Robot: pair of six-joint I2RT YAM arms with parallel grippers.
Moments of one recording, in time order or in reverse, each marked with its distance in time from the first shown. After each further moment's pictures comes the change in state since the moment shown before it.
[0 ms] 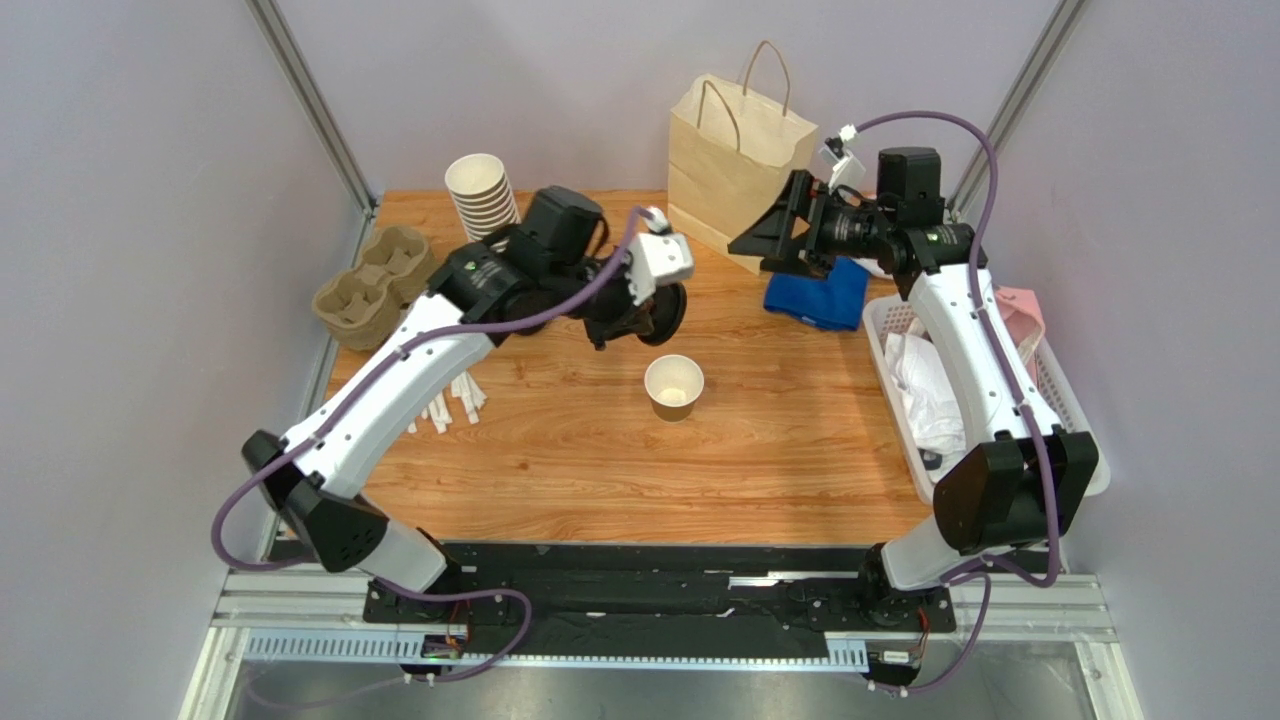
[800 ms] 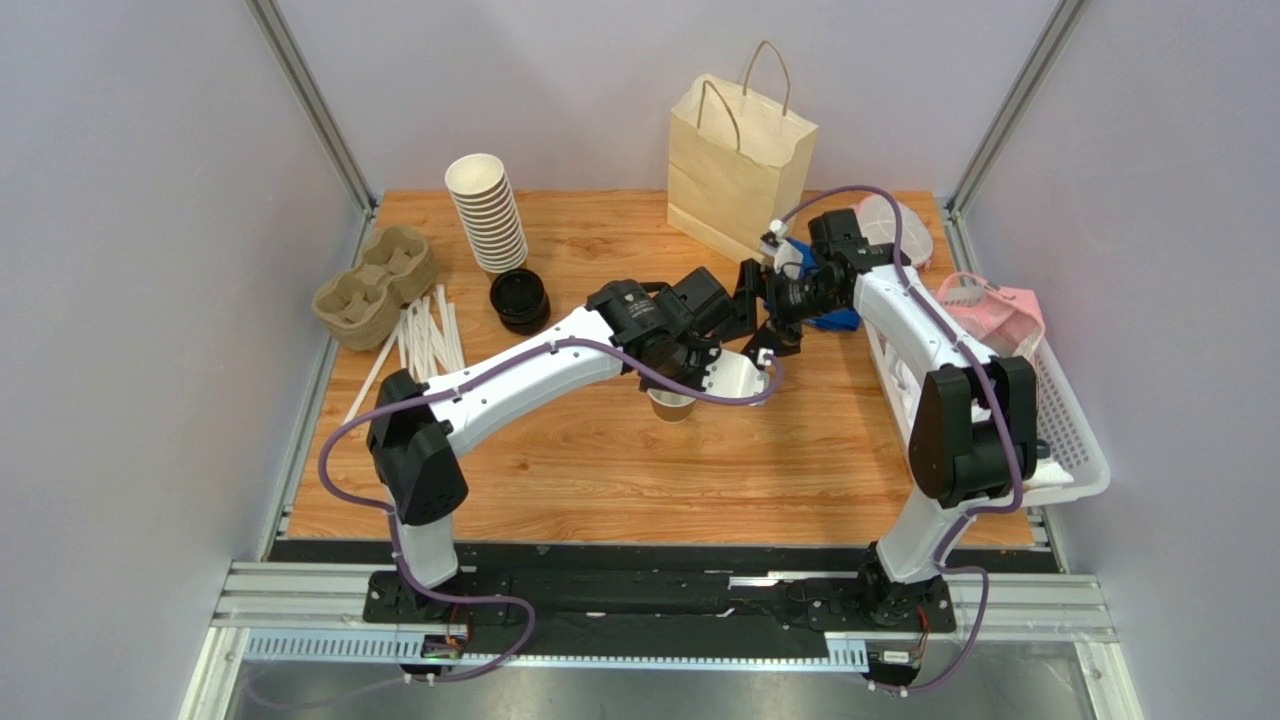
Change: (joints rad) left arm -0.280 0.337 0.061 -0.174 -0.450 0.463; right arm 0.066 0.191 -0.148 -0.236 0.002 -0.246
